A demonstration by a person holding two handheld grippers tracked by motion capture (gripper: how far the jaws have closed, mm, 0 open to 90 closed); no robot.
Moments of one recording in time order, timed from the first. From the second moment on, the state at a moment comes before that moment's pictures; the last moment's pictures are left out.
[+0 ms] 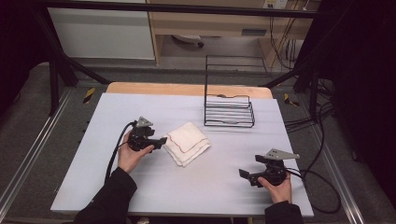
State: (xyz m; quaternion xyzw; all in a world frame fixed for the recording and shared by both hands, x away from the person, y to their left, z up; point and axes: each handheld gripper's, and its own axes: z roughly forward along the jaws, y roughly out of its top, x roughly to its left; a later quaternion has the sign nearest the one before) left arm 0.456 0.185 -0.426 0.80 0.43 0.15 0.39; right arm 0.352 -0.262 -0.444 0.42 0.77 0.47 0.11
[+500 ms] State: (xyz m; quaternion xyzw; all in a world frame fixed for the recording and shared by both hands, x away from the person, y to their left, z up) left arm 0.472 0.175 -0.447 0.80 0.45 0.13 0.37; right arm 0.353 -0.260 -0.444 0.41 0.77 0.47 0.11
